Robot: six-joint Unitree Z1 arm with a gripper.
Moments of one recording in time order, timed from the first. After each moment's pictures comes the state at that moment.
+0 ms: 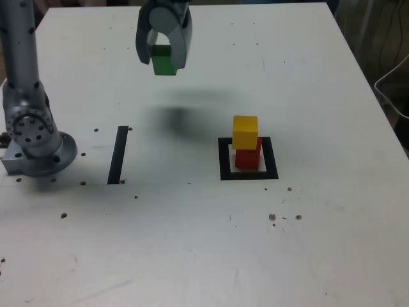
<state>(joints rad) 0.36 1.79 -1.46 1.46 0.18 0.47</state>
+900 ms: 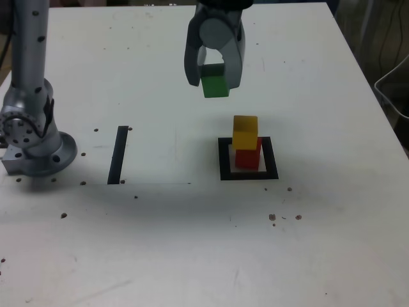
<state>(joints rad) 0.09 1.91 -1.72 1.54 0.03 0.24</state>
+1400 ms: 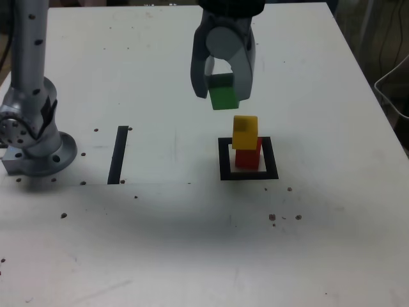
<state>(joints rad) -0.06 1.92 -1.78 1.56 0.02 0.11</state>
